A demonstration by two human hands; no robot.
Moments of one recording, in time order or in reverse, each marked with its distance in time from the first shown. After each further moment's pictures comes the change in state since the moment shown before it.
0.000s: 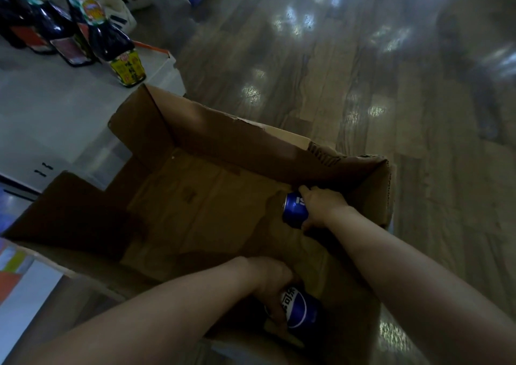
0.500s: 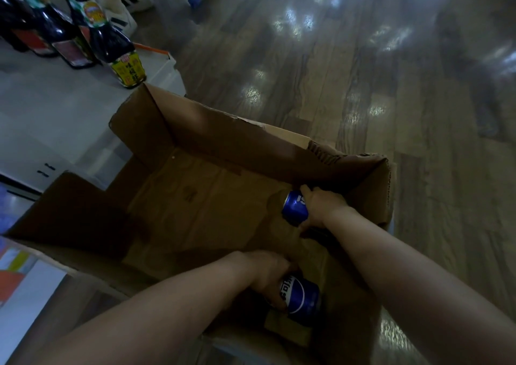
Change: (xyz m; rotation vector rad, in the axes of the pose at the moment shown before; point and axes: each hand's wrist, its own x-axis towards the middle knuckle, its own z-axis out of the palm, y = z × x) left_hand 0.005 -0.014 -0.004 0.067 0.021 0.050; right_hand 0.000 0.001 0.004 0.049 -0.002 0.015
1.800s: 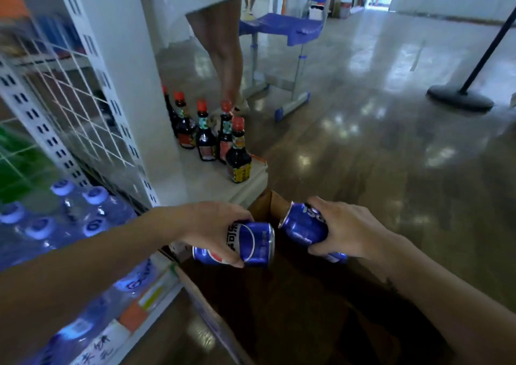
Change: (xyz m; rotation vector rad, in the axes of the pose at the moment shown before) left_hand -0.332 -0.052 -0.113 0.028 0.704 -0.297; right_hand -0.118 -0.128 -0.211 -0.088 0.413 -0.459
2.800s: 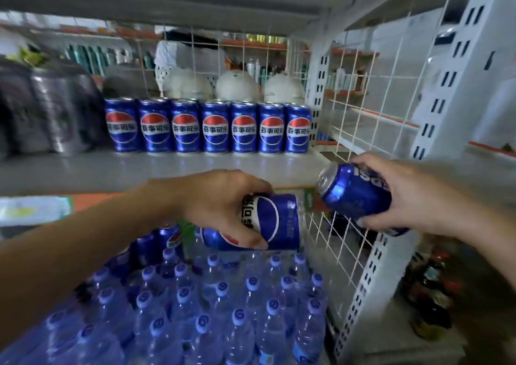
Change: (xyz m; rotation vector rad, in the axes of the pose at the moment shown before) left_hand -0.380 0.043 -0.149 -0.031 0.601 -0.678; right_hand 0.000 -0.288 -0.262 -0.018 0.314 -0.894
